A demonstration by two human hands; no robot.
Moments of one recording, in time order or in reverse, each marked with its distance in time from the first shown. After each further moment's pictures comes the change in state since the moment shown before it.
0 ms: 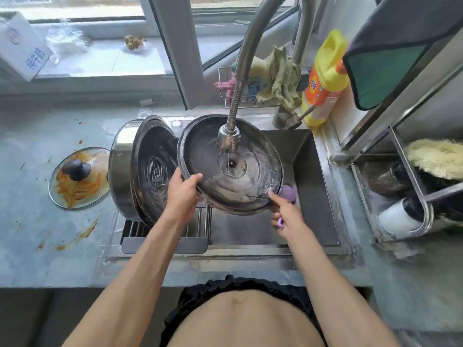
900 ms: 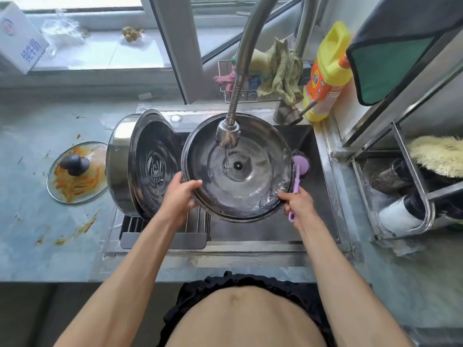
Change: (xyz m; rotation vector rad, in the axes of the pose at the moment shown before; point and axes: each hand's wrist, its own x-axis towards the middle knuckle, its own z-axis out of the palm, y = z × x) left_hand 0.010 -0.019 -0.019 0.004 -0.088 -0.177; right_hand 0.009 -0.025 -0.020 -0.222 0.067 -0.187
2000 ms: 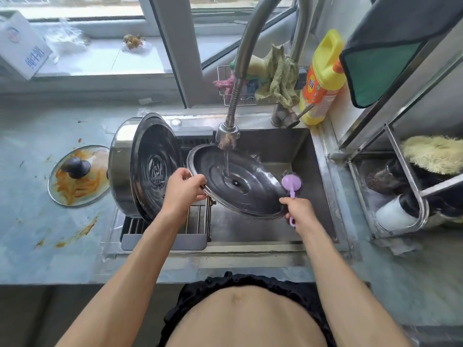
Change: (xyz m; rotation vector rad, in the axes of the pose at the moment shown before) left_hand -0.025 0.023 0.016 0.274 0.085 0.188; right_hand -0.005 0.006 -0.009 -0.248 0.092 0.040
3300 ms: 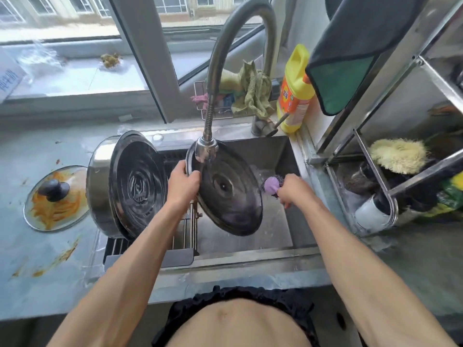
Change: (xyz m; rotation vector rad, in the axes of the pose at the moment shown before) left_hand 0.040 0.017 0.041 0.212 0.004 0.183; right_hand 0.013 -0.076 -0.026 -1.071 0.064 -0.262
